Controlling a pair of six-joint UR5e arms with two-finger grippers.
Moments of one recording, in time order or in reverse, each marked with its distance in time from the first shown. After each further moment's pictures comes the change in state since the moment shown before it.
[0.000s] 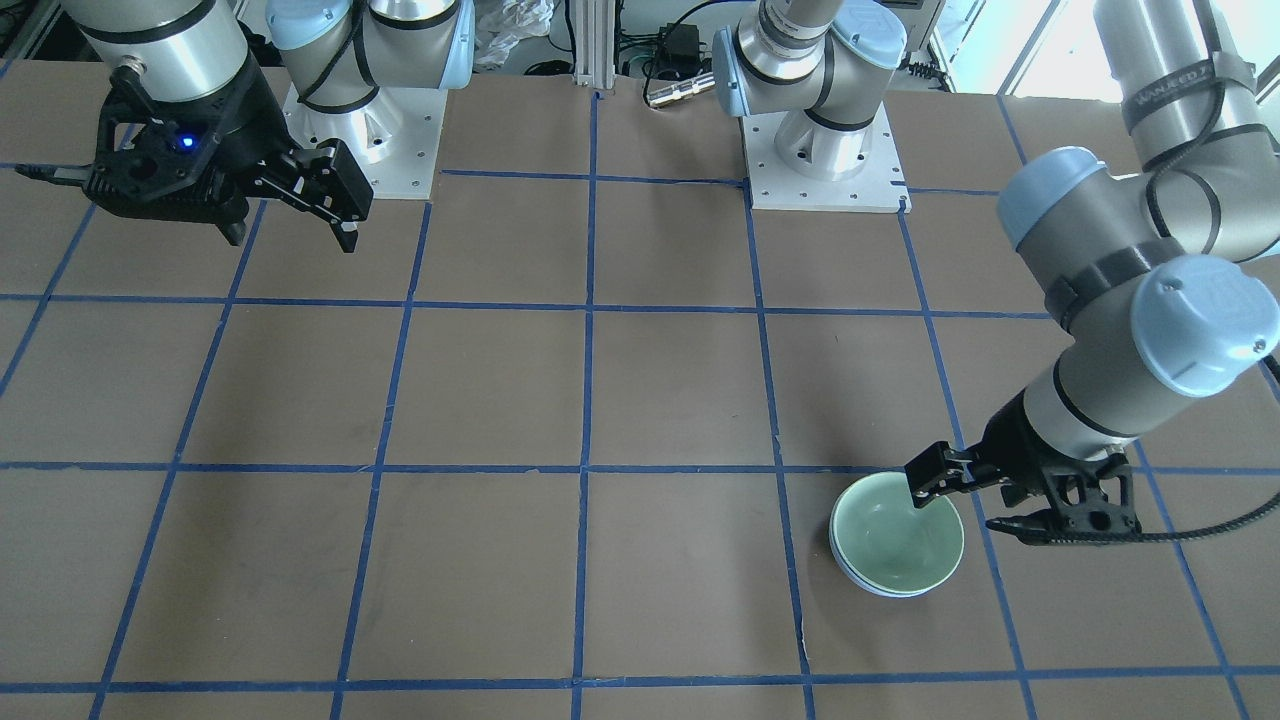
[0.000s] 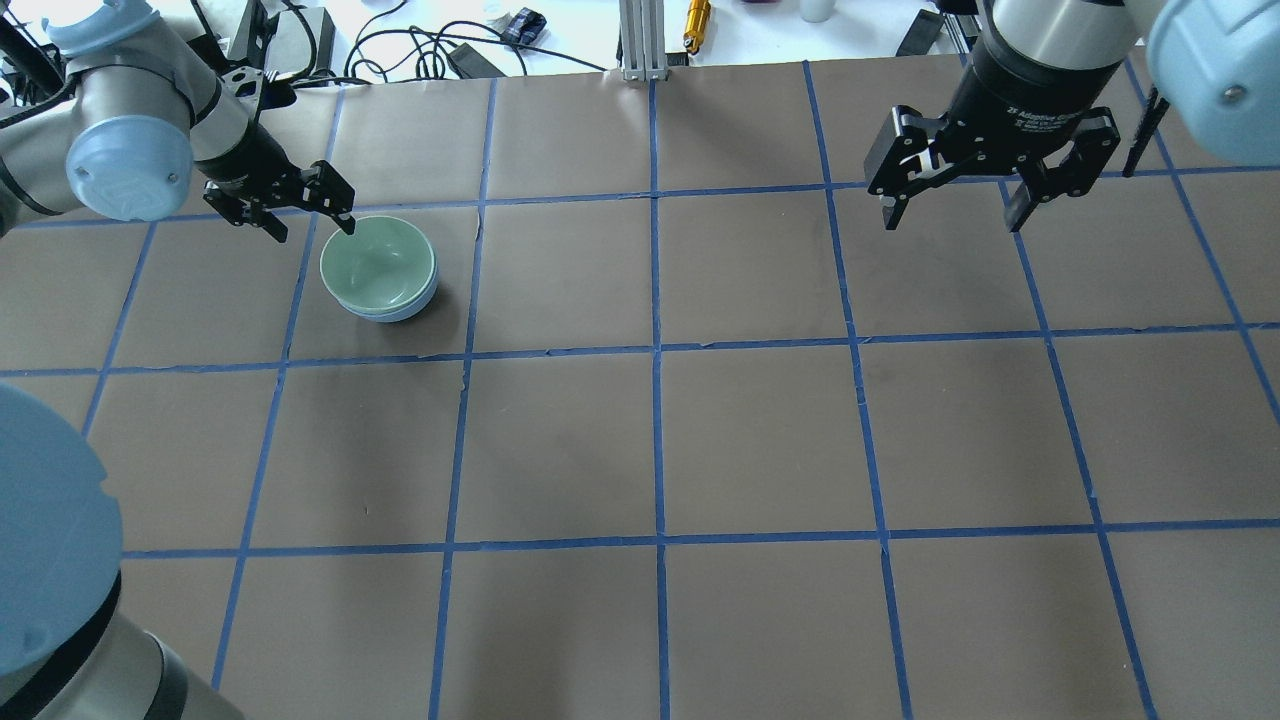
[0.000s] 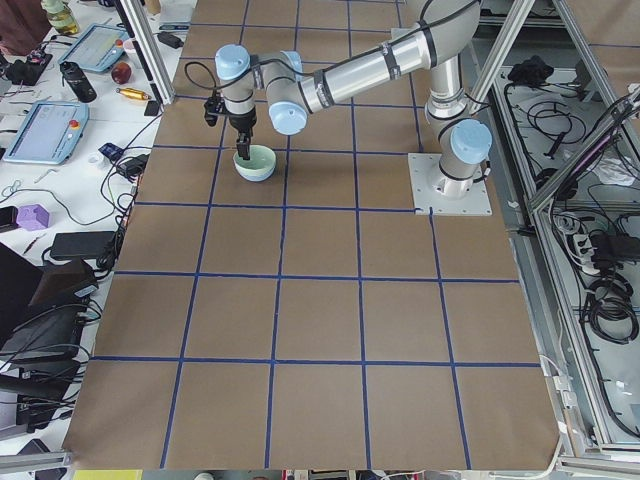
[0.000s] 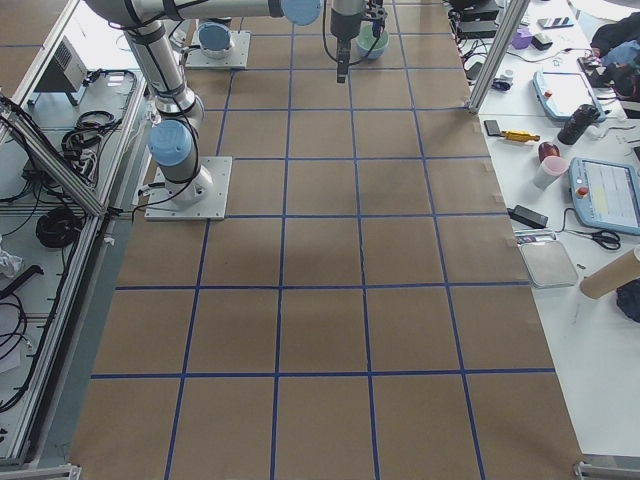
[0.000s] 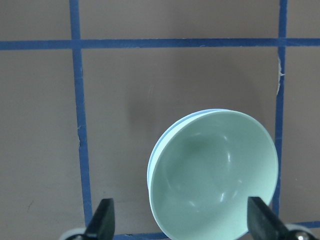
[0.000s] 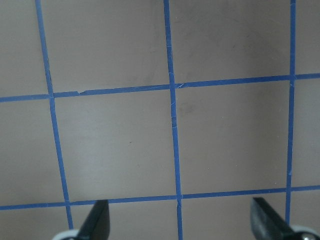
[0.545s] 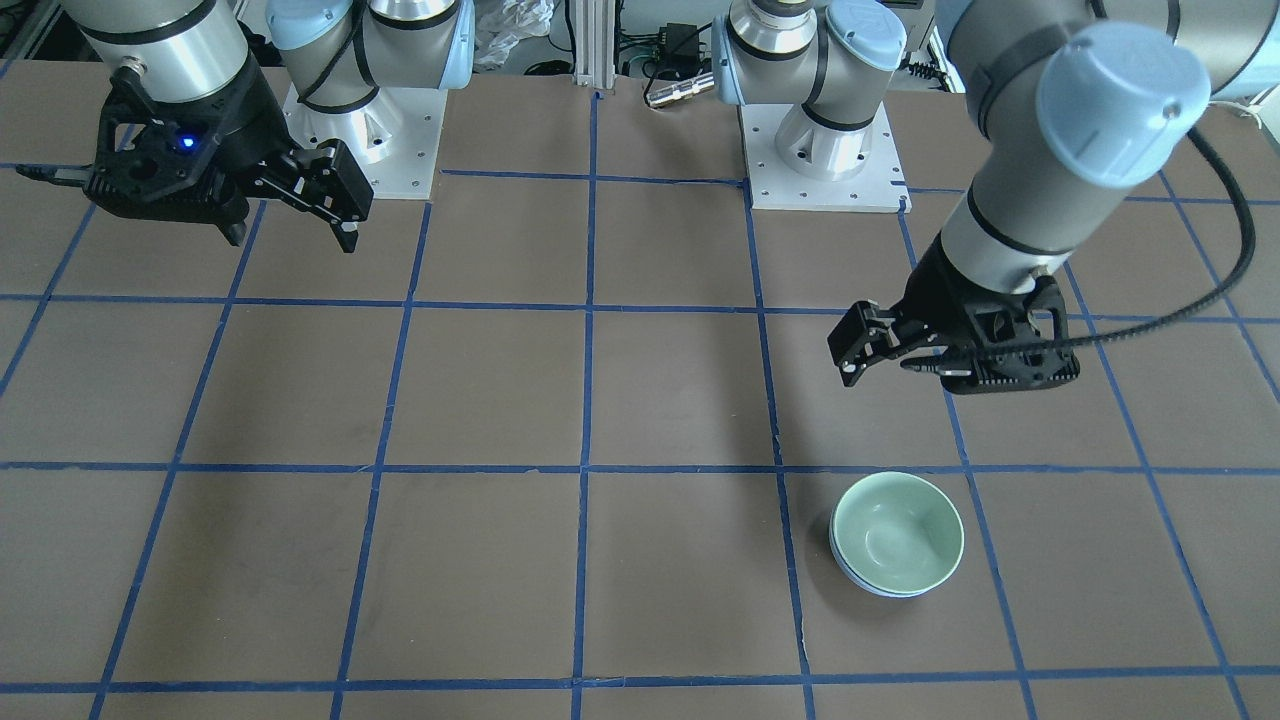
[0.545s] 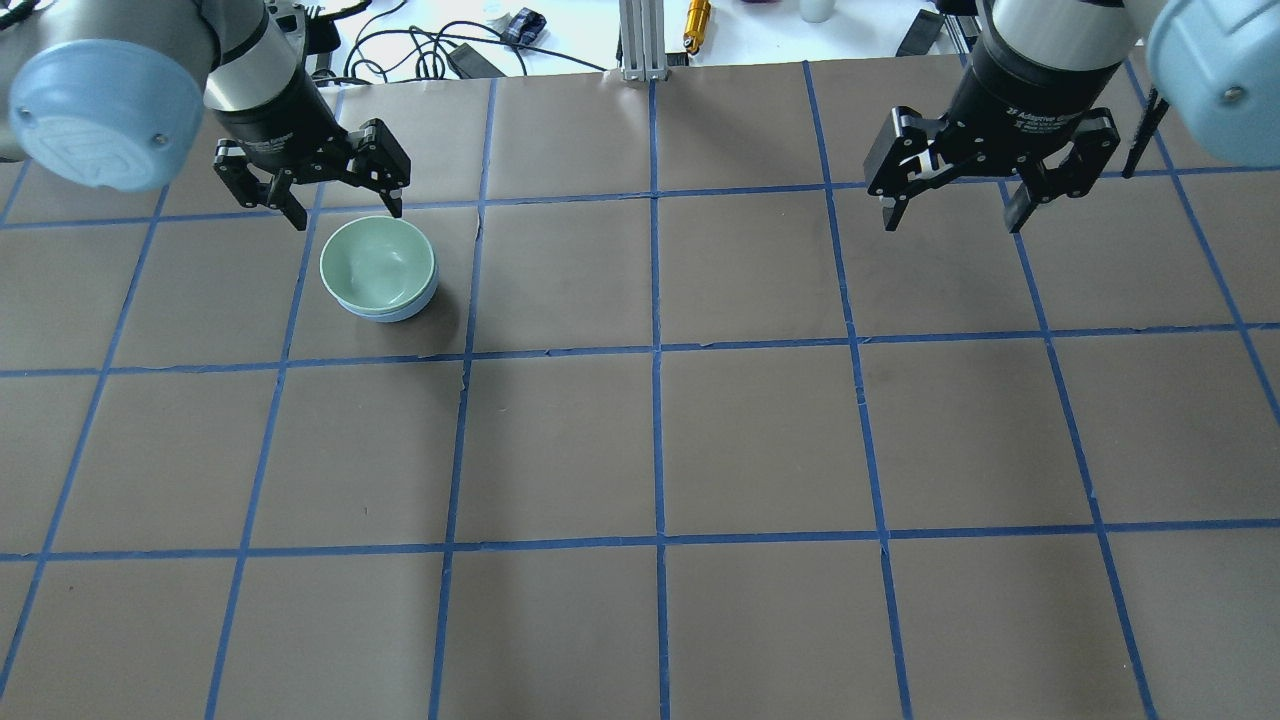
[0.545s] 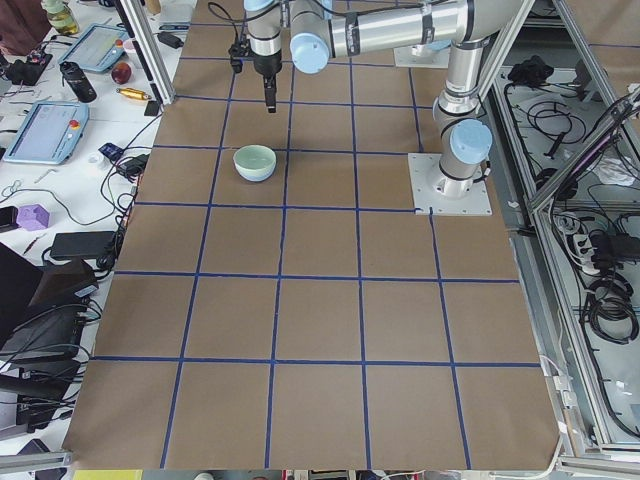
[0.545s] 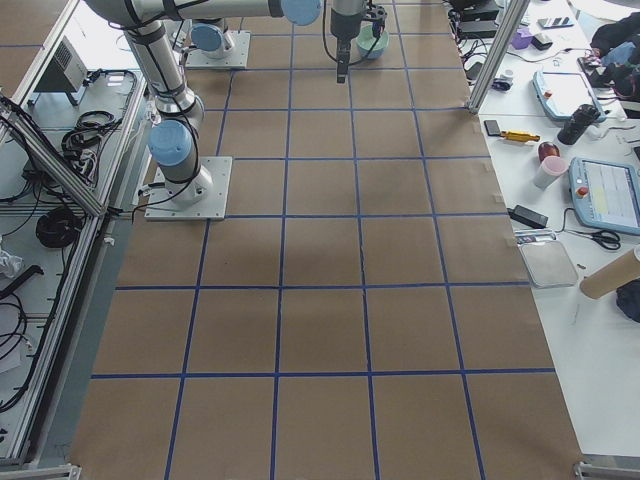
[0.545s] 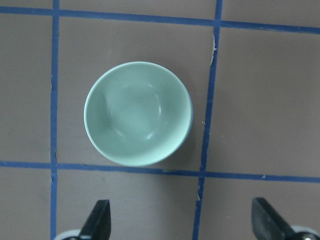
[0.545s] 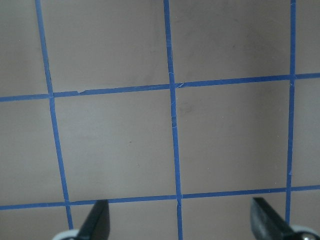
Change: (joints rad) left arm -0.121 0.216 -0.007 -0.231 0.011 -0.191; right arm 0.000 0.000 0.001 0.000 0.000 0.000
